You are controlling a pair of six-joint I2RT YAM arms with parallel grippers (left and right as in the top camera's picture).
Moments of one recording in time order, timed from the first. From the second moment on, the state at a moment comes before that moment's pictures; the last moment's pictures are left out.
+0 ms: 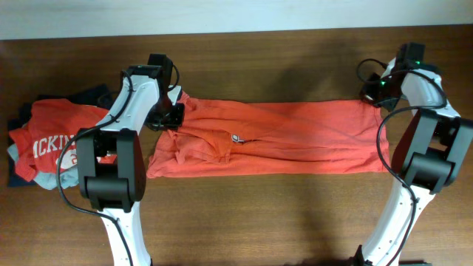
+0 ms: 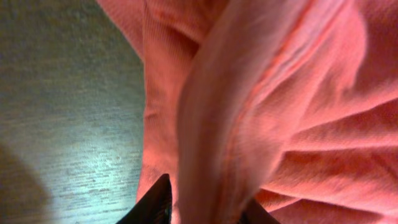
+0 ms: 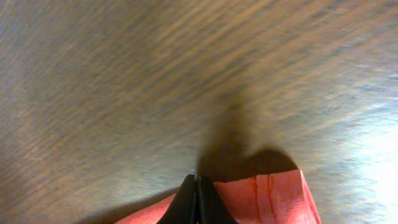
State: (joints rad) left arm -0.11 2.20 1.73 -1.11 0.02 0.01; right arm -0.34 2.35 1.85 -0.81 -0.25 0.29
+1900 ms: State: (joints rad) left arm -0.20 2.29 1.86 -0.76 -0.06 0.31; right arm -0.40 2.35 1.85 -1.03 -0.46 0.15
